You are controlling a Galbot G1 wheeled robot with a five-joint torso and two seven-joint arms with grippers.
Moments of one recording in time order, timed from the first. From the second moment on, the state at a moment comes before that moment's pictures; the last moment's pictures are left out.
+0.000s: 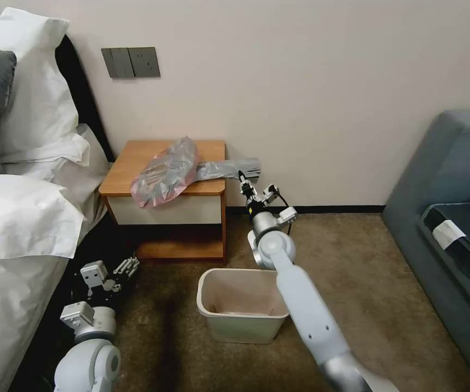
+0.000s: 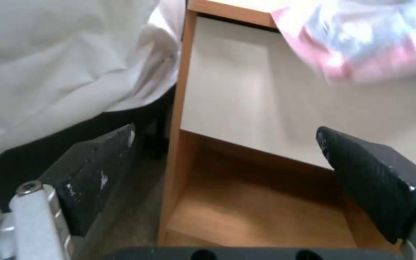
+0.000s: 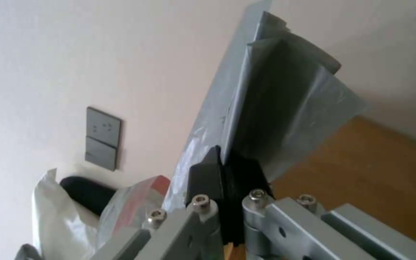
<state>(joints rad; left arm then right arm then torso) 1.46 -1.42 -0.71 -1.97 -0.38 0.01 -0.12 -0.83 1.55 0.14 1.54 1.18 0.05 0.05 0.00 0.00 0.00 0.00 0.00</state>
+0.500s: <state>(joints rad) 1.41 -1.40 -0.73 -1.98 -0.45 0.01 -0.15 -1.09 1.47 0.03 1.98 1.06 0.05 0.47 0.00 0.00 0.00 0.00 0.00</state>
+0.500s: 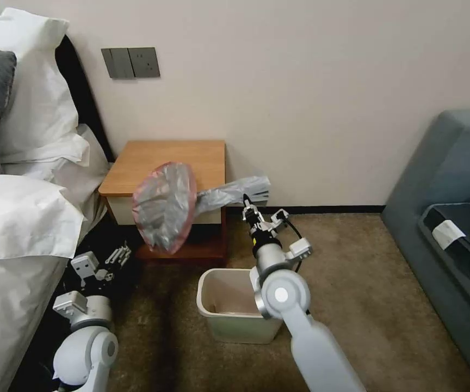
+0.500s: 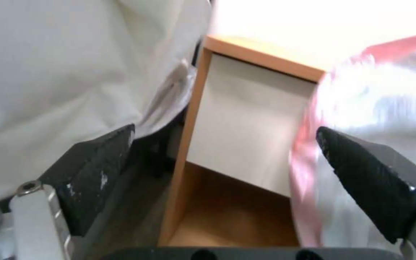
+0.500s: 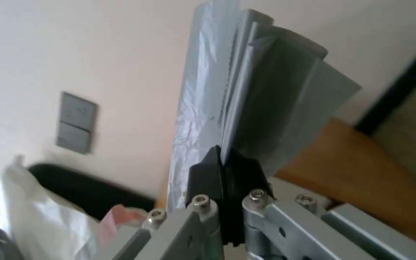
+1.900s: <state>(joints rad) 1.39 -1.41 -0.68 -1.95 -0.43 0.02 -0.15 -1.46 1.42 -0.01 2.18 0.91 -0.21 0.80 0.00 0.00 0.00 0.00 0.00</state>
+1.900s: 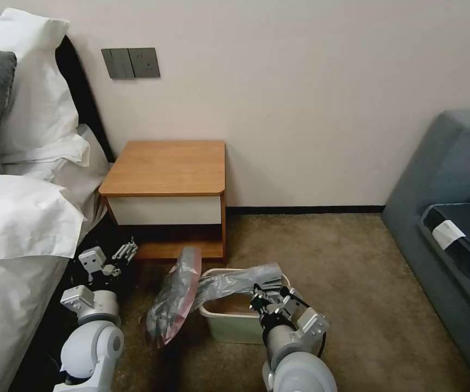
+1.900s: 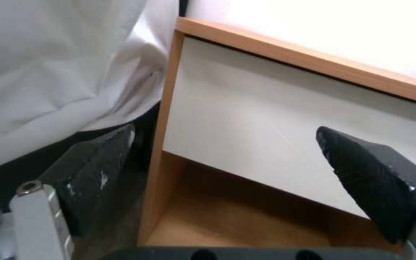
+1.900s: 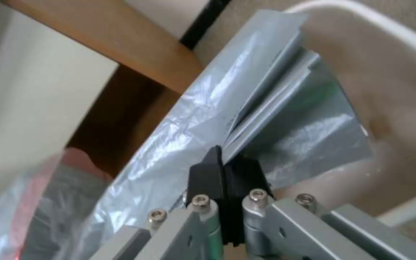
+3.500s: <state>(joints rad) 1.40 -1.28 -0.54 -2.28 -0.88 0.51 0.01 -1.63 1.31 0.26 2.40 0.75 -0.23 0.77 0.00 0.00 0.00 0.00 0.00</state>
